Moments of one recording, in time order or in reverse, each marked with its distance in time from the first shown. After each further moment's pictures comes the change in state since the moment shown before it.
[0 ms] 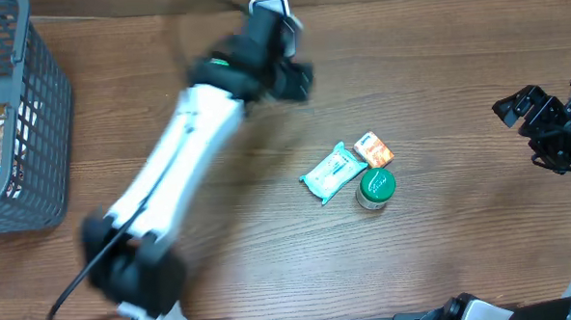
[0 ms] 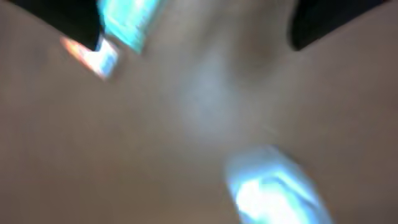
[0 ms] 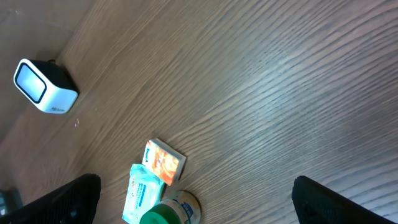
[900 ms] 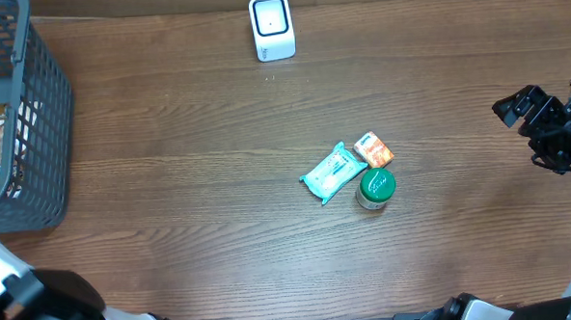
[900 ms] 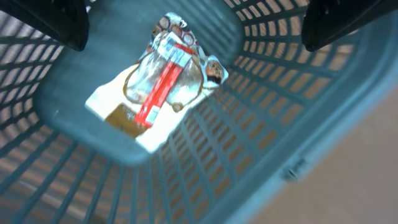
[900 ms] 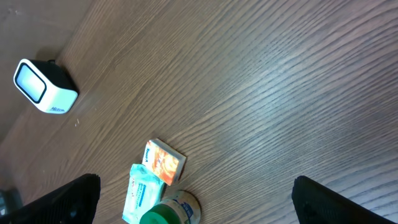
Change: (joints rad) left arm 1.149 -0.081 0.064 -0.058 -0.172 0.301; right arm 0.000 0.000 0.000 0.000 0.000 0.000
